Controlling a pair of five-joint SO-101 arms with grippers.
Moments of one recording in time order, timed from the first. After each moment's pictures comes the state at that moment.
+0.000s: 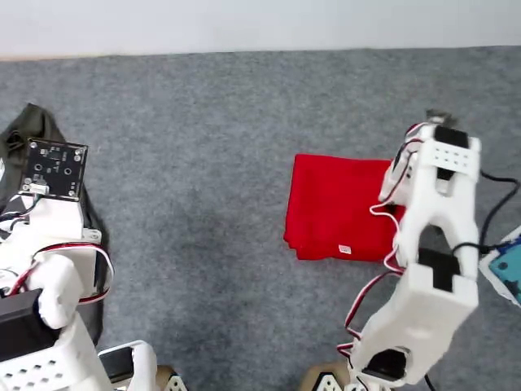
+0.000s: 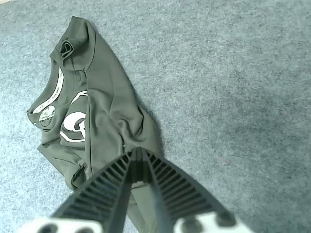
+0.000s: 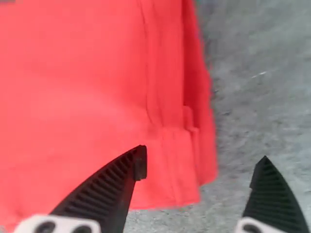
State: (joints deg) left arm -20.9 -54.8 18.6 99.6 -15.2; right arm 13.2 22.6 -7.0 82.5 -4.2
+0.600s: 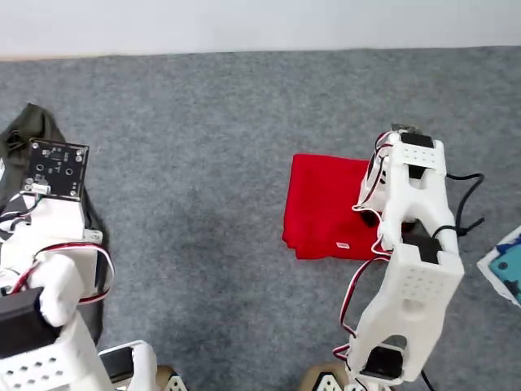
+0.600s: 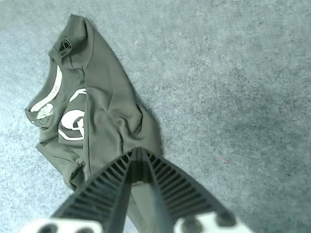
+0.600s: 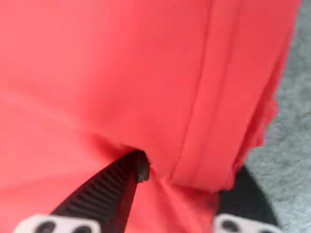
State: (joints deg) left arm -20.9 -54.8 19.8 99.6 -15.2; right arm 8.3 33.5 -9.8 79.8 -4.5
